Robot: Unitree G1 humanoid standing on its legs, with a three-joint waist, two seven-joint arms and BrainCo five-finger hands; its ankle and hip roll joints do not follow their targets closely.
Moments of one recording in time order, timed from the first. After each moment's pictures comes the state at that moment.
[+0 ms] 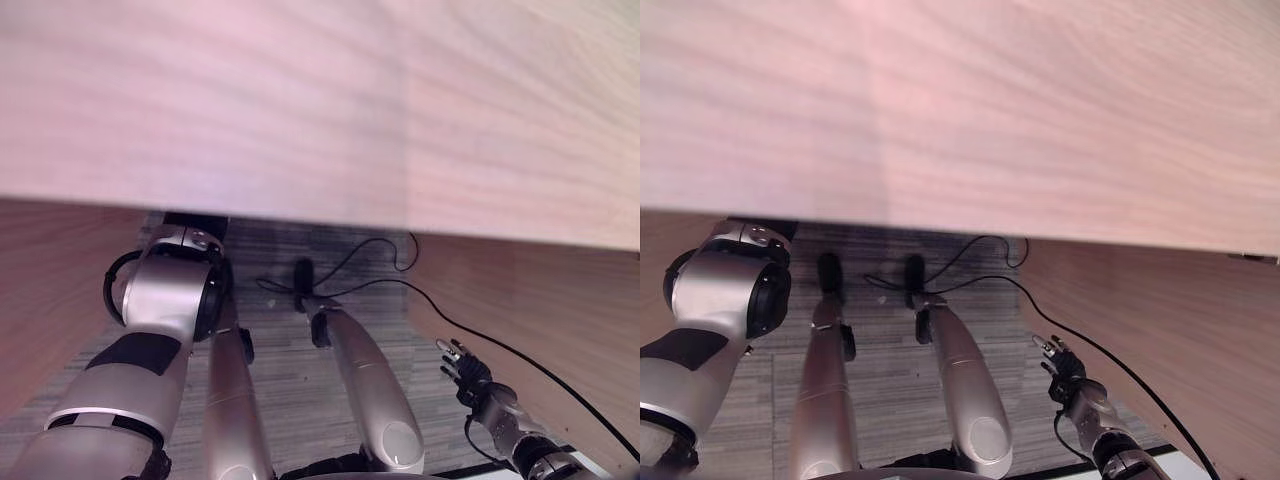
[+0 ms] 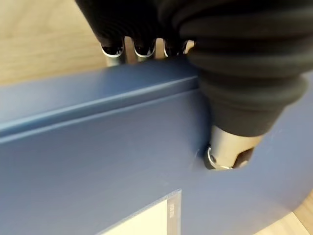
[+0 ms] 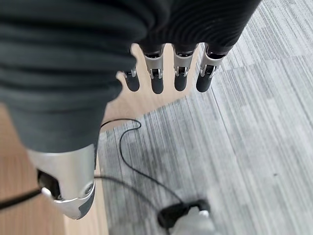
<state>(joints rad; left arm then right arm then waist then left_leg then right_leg) -1.33 0.37 -0.05 1.07 -1.35 -0.31 0.27 -0.15 -0.42 0.34 0.99 0.92 -0.11 0.10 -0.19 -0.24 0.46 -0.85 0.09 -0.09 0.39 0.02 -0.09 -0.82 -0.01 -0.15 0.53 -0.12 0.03</state>
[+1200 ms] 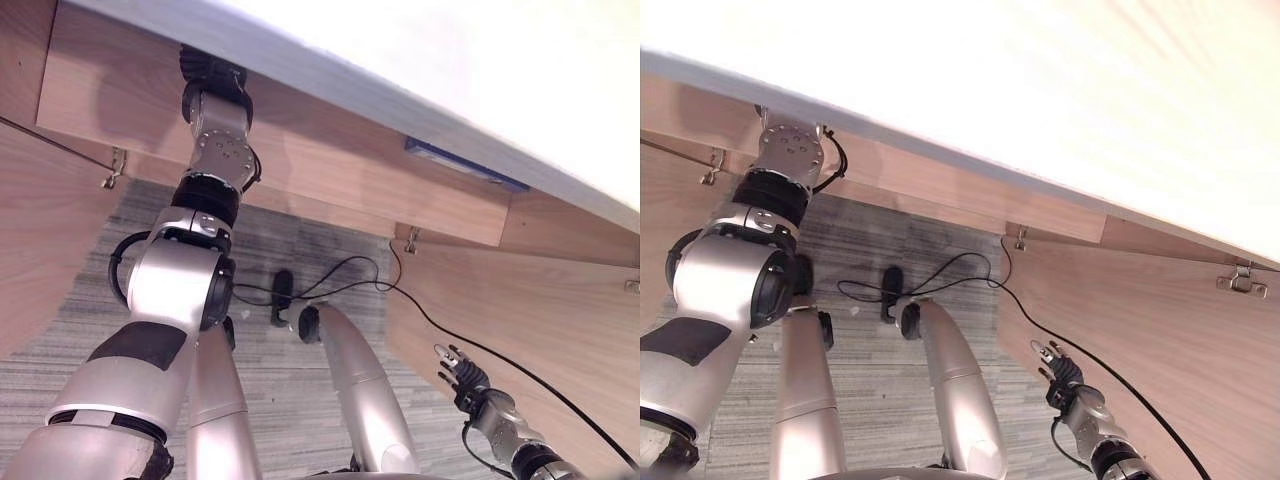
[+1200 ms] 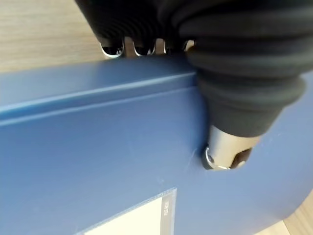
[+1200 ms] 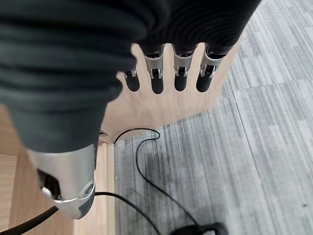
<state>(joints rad) -1.40 0.31 -0.08 1.06 -1.33 -0.28 0.27 -0.13 -0.41 0.34 0.94 0.92 -0.11 0.08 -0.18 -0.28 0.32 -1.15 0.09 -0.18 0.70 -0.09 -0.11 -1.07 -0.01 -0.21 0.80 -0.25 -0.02</state>
